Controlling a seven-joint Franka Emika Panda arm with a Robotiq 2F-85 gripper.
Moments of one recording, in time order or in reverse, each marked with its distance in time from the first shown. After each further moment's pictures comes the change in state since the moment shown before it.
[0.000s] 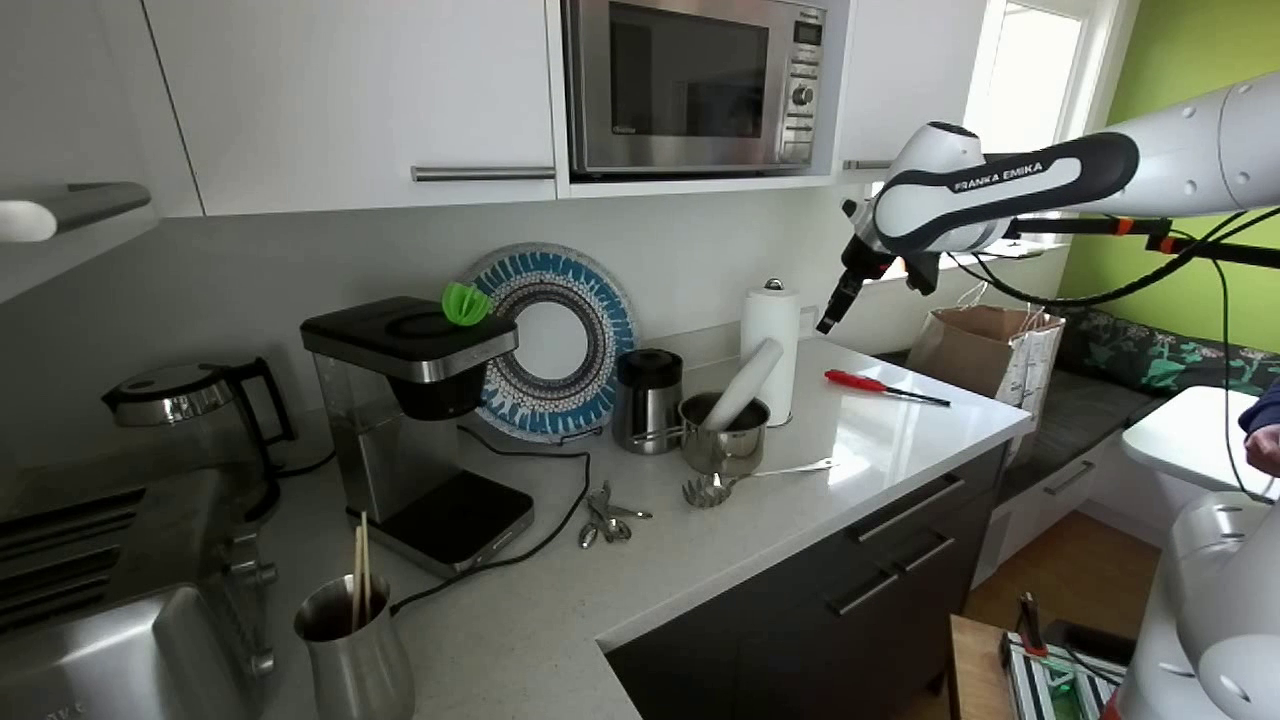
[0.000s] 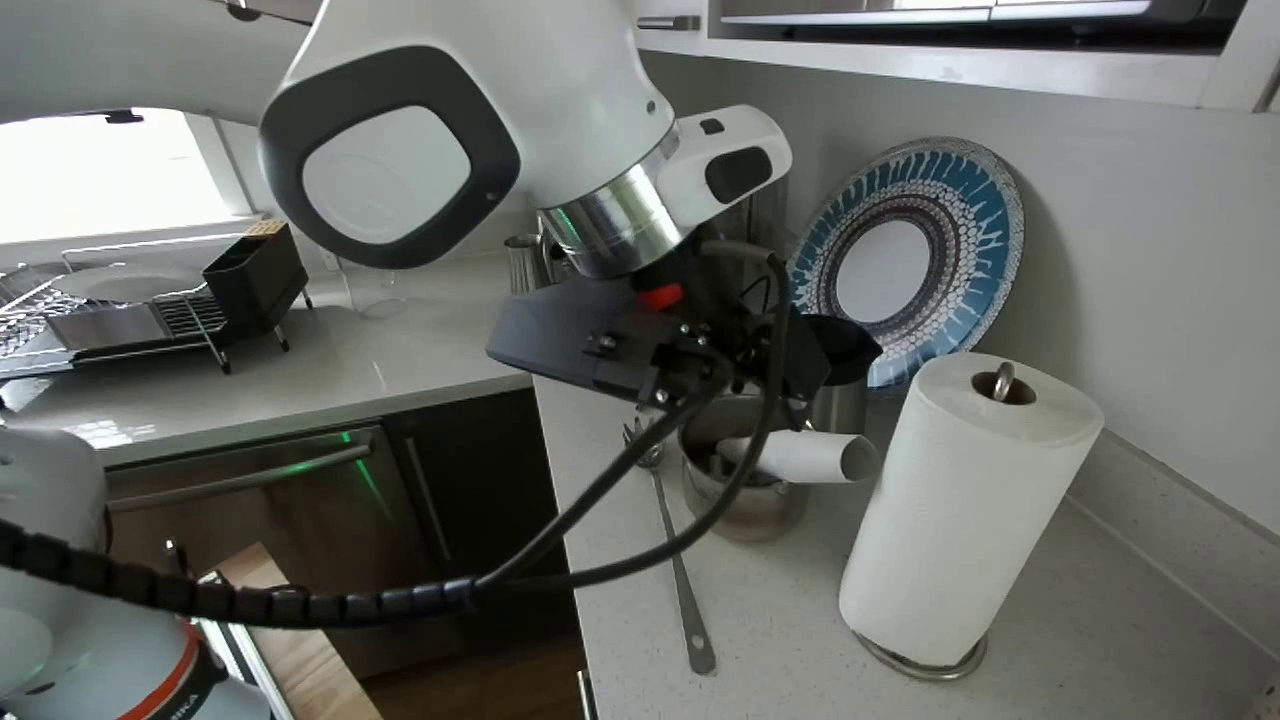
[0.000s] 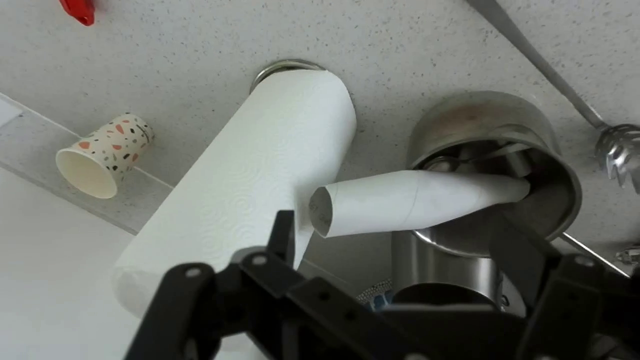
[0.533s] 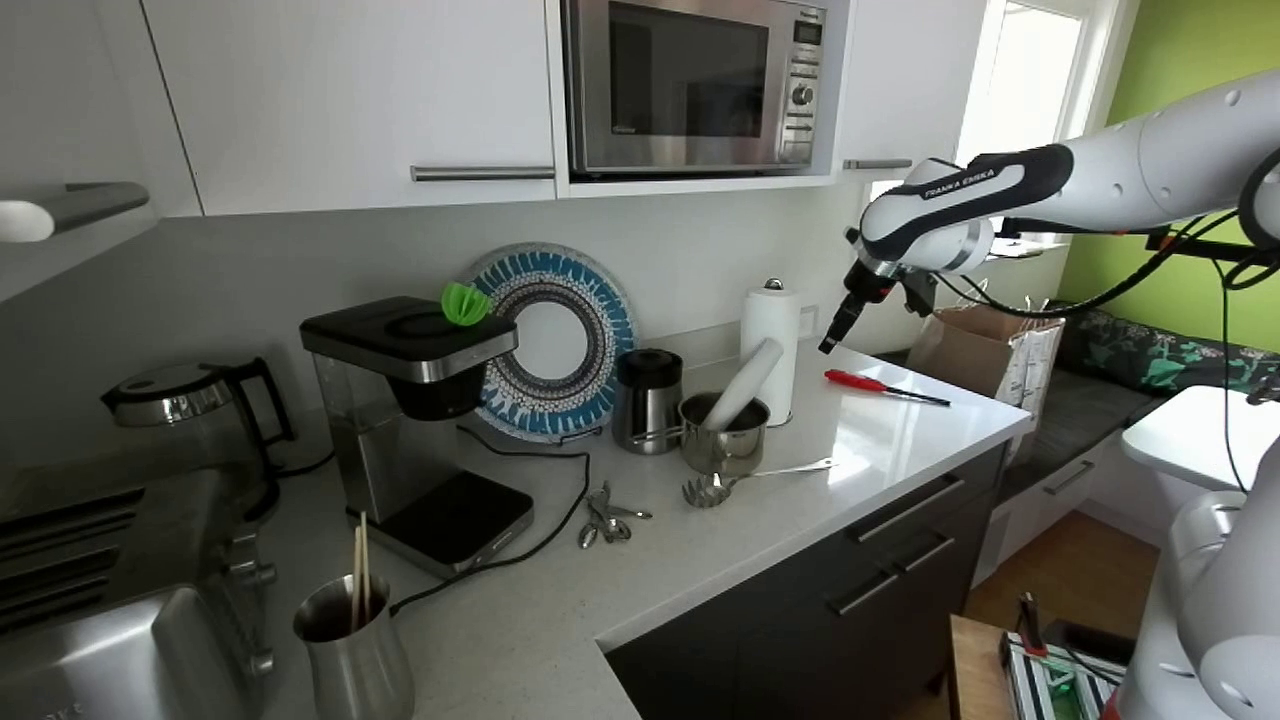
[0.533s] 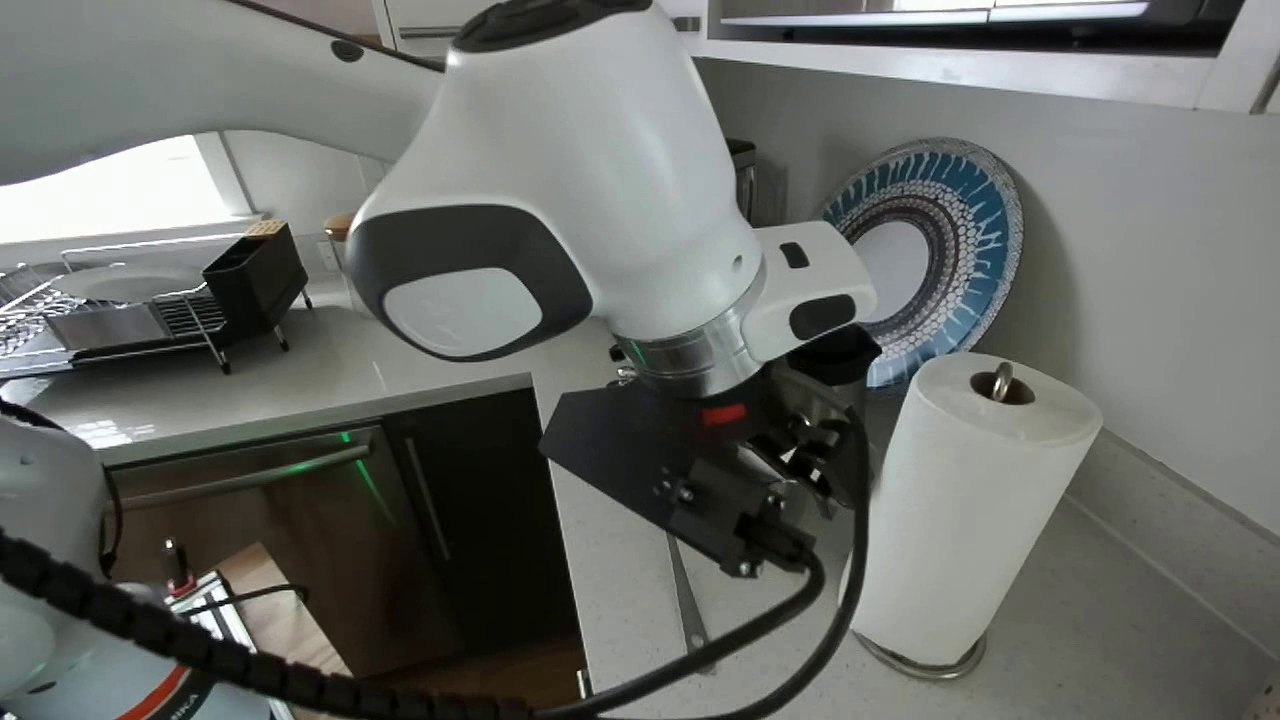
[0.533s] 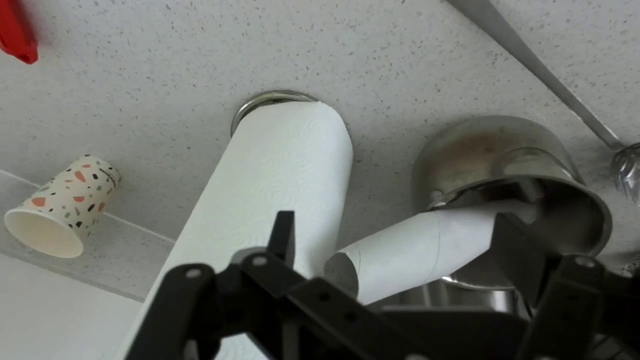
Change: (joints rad) arm 0.010 0.150 -0.107 0.045 0.247 0.001 -0.206
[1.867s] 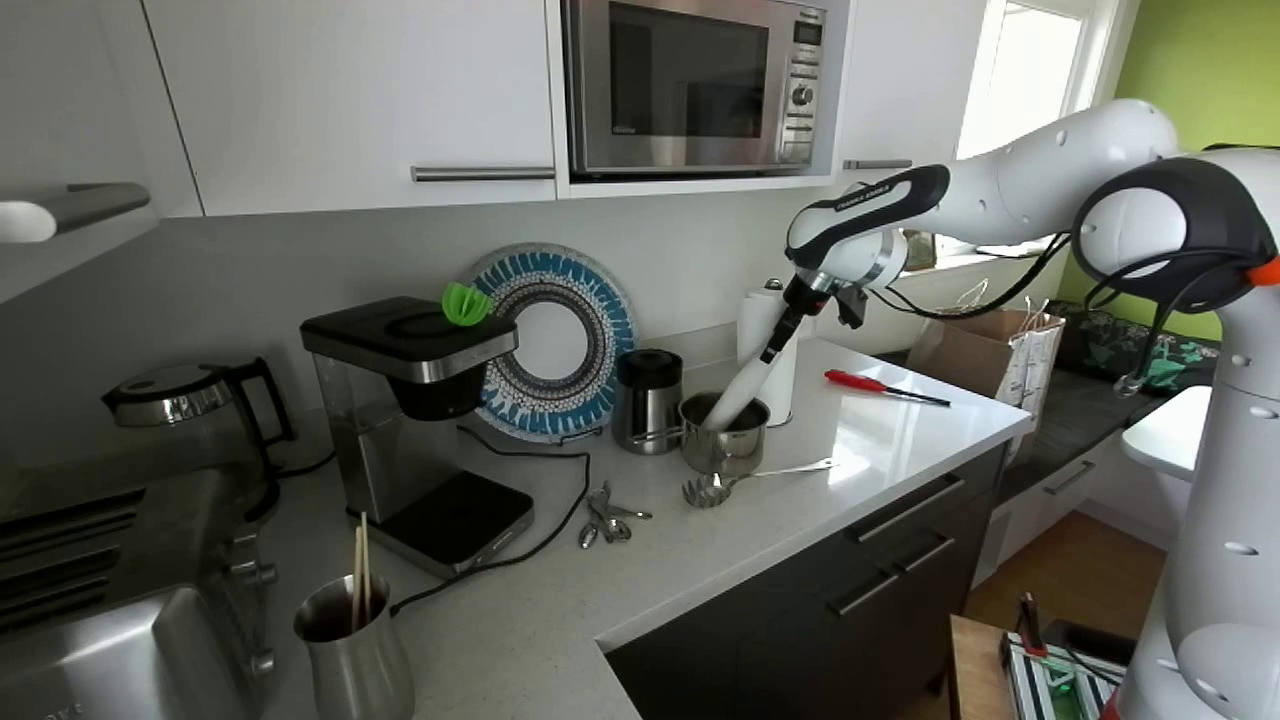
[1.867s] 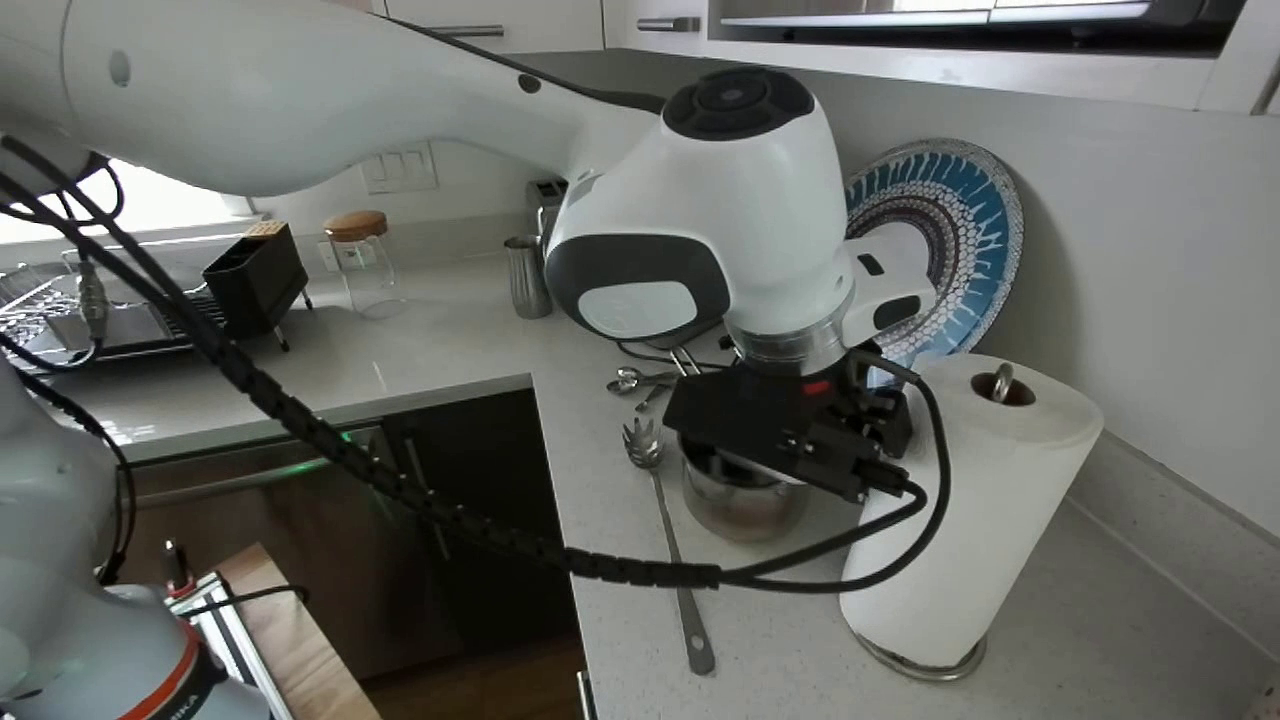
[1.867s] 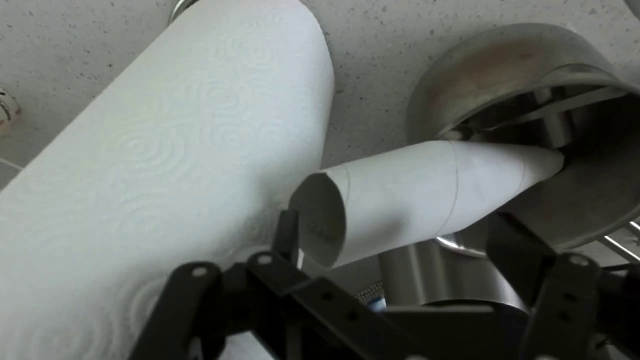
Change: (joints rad) arm -0.115 0.289 0.190 0.216 0.268 -0.014 -0.139
